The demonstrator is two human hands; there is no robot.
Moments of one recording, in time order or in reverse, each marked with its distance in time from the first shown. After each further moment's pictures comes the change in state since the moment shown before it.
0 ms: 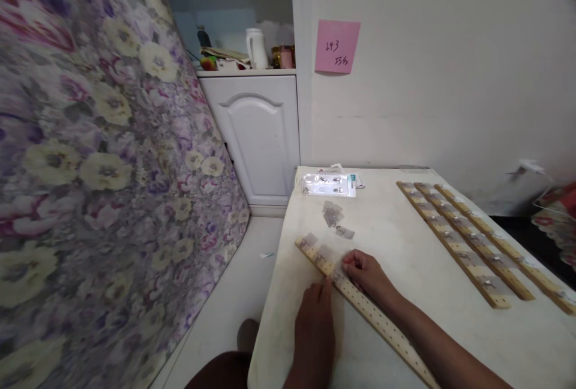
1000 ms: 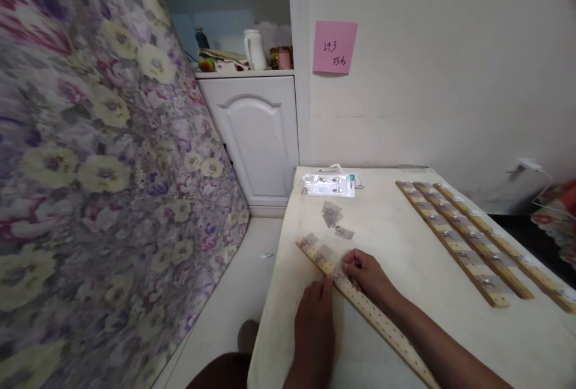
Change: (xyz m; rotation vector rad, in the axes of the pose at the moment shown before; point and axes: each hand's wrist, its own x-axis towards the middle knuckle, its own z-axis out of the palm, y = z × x) left_hand 0.005 -0.002 0.004 0.144 -0.040 0.063; right_hand 0.002 0.003 -0.001 0.048 -0.004 0.012
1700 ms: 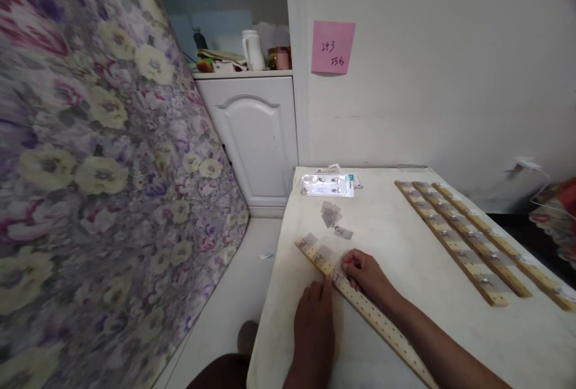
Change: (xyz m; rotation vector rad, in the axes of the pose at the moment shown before) left_hand 0.003 0.002 0.000 0.238 -0.089 0.011; right_hand 0.001 0.001 0.000 0.001 0.001 0.006
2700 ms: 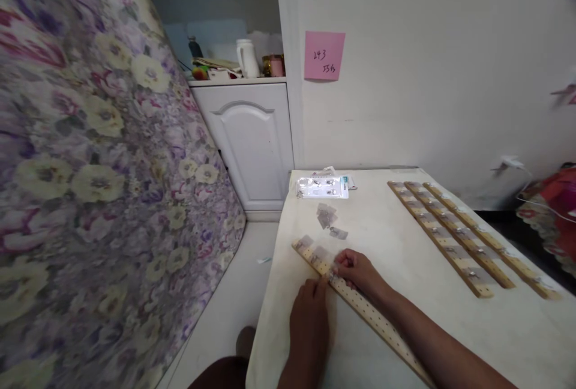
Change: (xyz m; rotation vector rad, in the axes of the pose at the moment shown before) left_hand 0.002 0.001 -0.009 -0.067 -0.037 -0.057; right_hand 0.001 -0.007 0.001 0.071 -0.055 0.063
